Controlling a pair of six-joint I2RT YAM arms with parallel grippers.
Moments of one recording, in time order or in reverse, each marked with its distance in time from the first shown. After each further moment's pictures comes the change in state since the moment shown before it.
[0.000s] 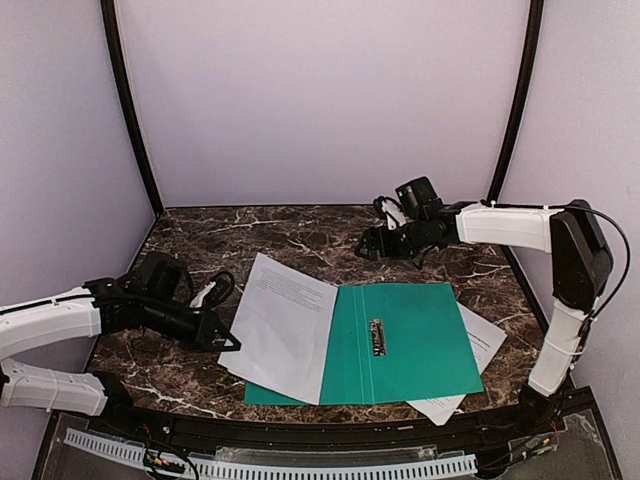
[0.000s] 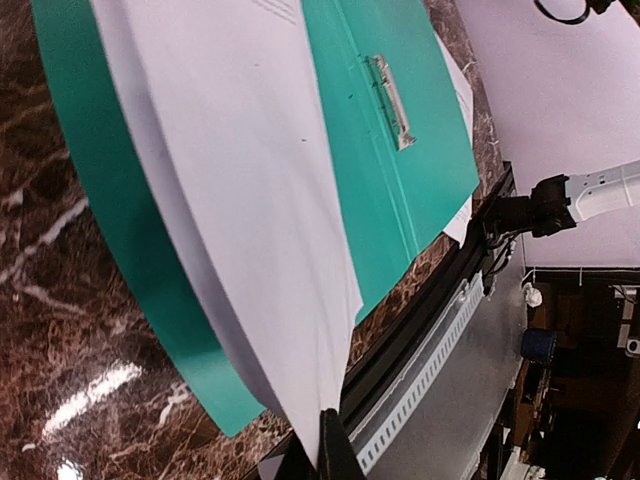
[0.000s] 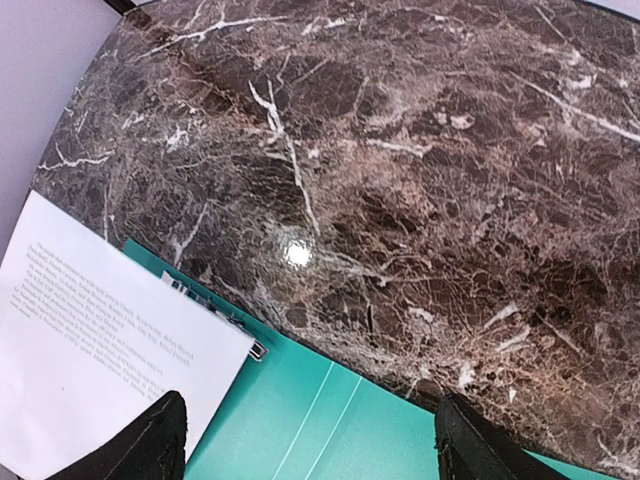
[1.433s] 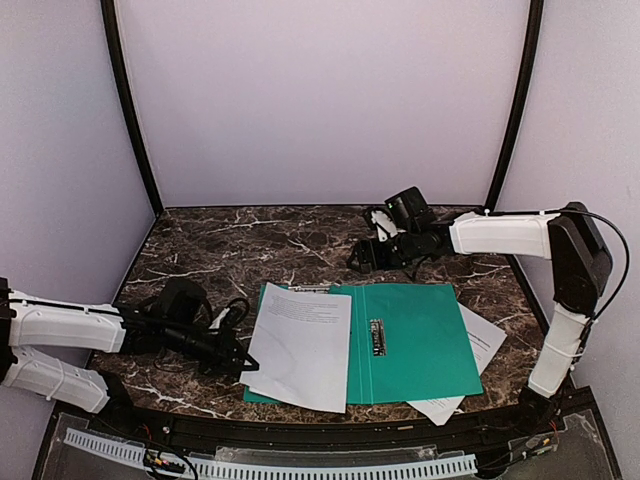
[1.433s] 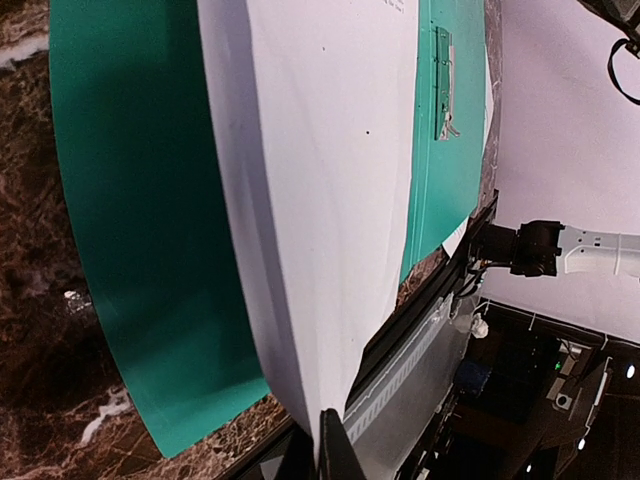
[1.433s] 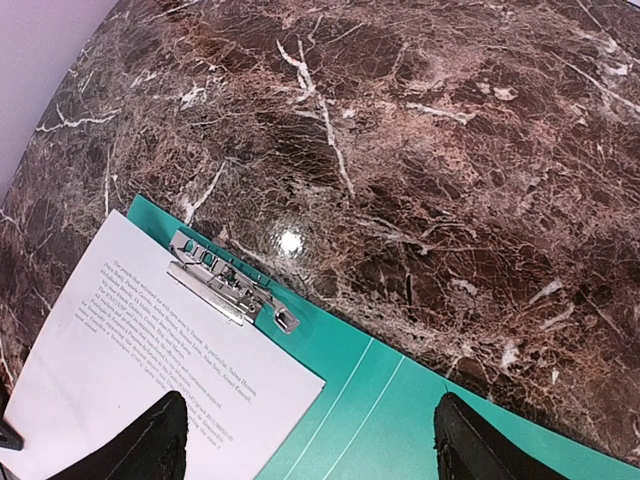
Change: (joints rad) left arm -0.109 0.143 -0.202 0.375 0.012 -0.415; right arm 0.076 -0.011 -0.072 0.037 0.045 -0.011
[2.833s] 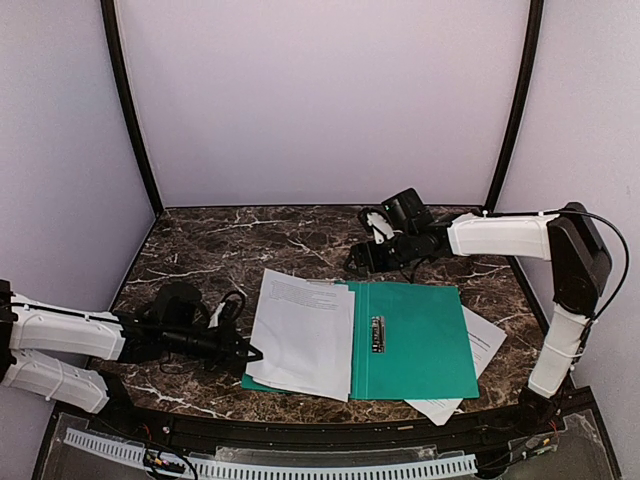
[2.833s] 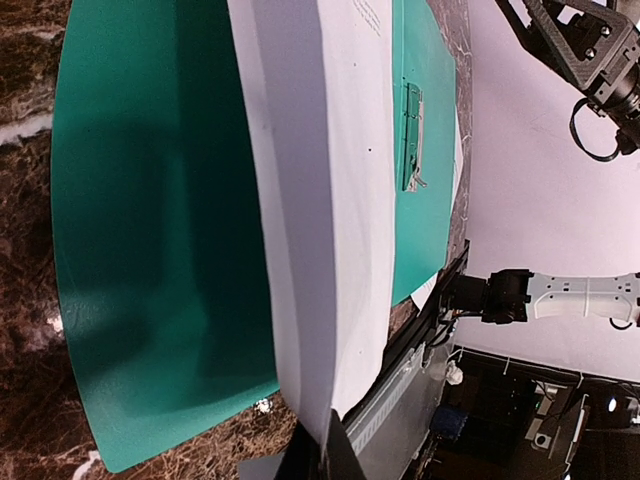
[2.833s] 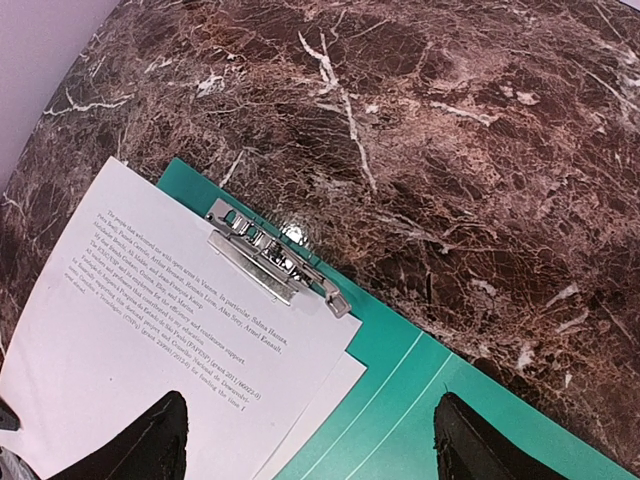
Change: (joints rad) left arm -0.021 -0.012 -0.066 0.214 -0.109 -0.126; right arm 0.020 0.000 0.000 0.000 -0.005 -0.027
